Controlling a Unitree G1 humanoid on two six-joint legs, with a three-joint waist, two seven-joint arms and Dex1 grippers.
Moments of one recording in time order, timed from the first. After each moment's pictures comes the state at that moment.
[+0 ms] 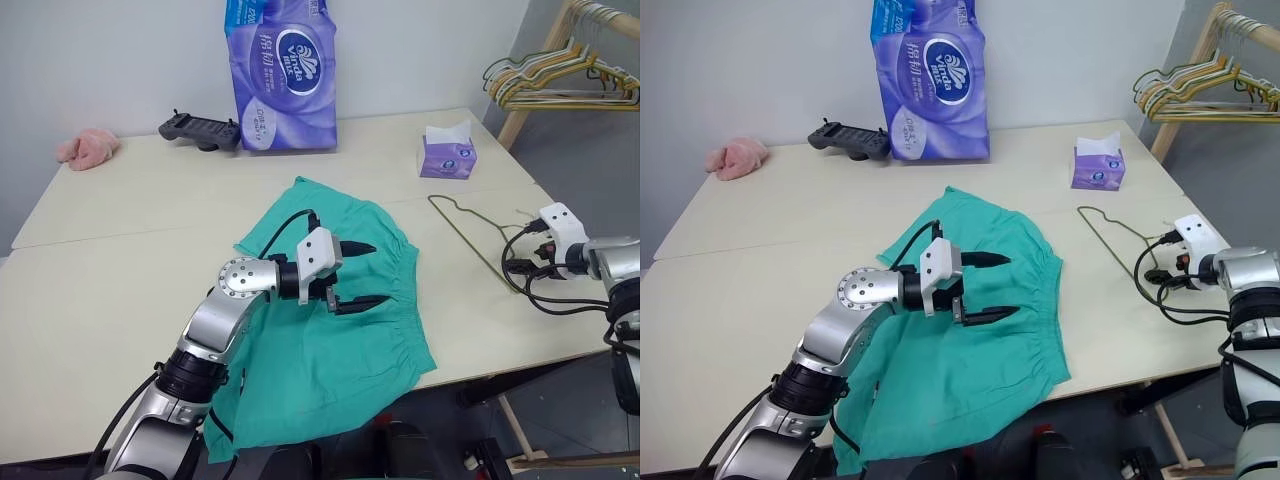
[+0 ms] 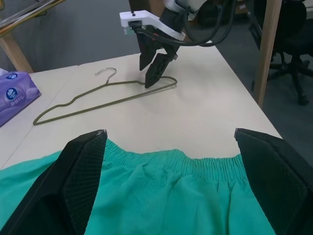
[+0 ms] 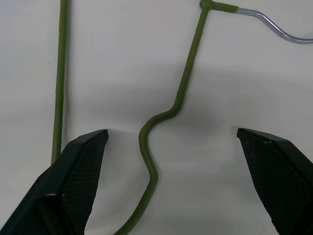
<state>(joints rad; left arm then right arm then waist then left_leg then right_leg) -0.49 0.42 -0.26 -0.09 -0.28 0.23 -1.01 -0.90 -0.81 0.13 0.99 0.00 0.55 0.85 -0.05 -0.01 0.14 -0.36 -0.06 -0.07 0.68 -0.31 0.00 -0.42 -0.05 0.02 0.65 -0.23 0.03</state>
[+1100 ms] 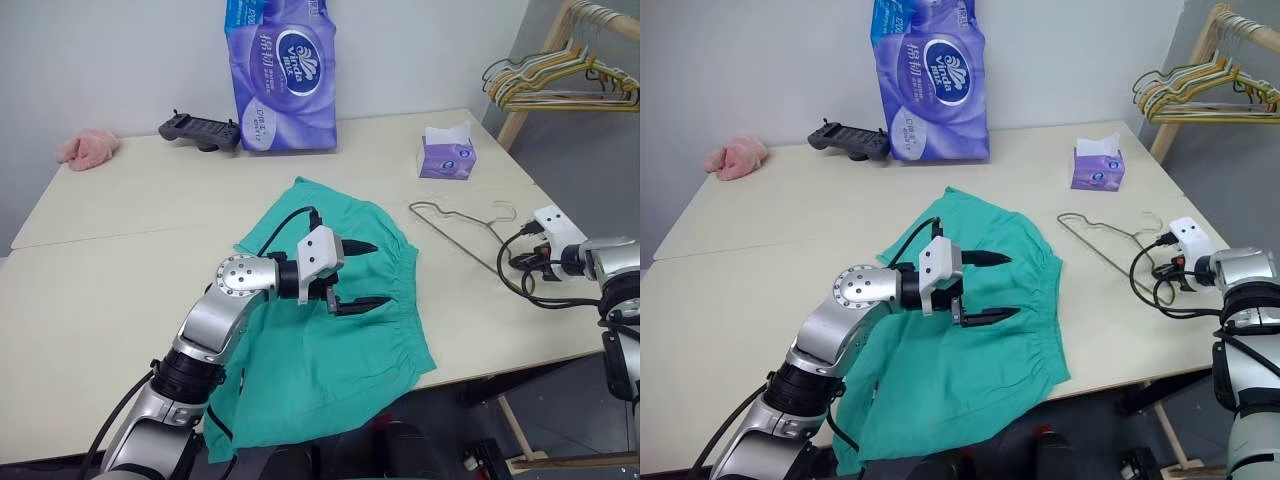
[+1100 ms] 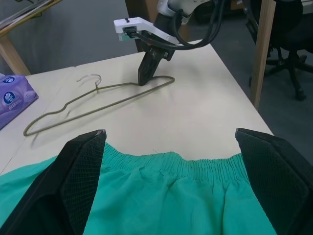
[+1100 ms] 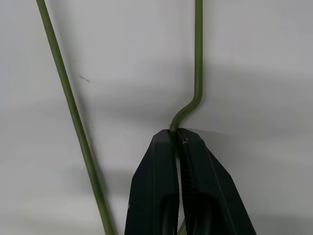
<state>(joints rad) -0.49 0.44 -0.26 -0.15 -0.28 0.28 -1.02 -0.95 -0.78 0.11 1.13 -0.07 0.44 0.94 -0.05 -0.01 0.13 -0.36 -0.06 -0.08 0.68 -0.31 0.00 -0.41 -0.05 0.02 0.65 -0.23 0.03</state>
